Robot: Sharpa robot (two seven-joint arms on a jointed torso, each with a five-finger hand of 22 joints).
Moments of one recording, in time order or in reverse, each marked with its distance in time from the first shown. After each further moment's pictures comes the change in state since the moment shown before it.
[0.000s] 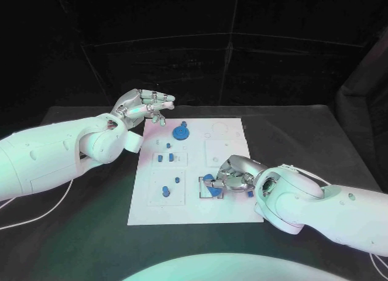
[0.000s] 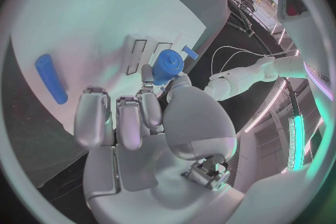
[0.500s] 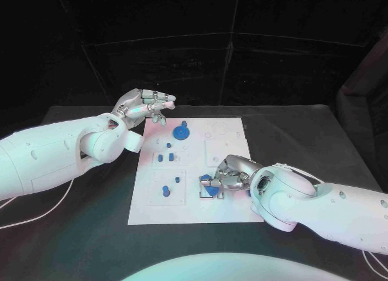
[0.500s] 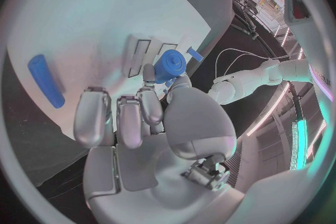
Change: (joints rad) left arm 0.000 0.001 0.000 0.000 0.000 0.002 -0.001; left_hand 0.000 0.000 0.000 0.000 0.000 0.000 0.000 0.000 0.000 0.000 0.000 0.000 0.001 0.000 0.000 0.000 0.000 0.000 0.000 0.000 0.000 -0.001; right arm 0.000 0.041 0.000 -0.036 -0.024 0.016 -0.039; right_hand -0.094 -0.005 -0.065 -0.001 -0.246 0.007 0.000 -0.008 0.020 -0.012 0.003 -0.055 -0.044 0.000 0.000 -0.025 0.000 0.000 -0.006 -0.005 -0.020 -0.041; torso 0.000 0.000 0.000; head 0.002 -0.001
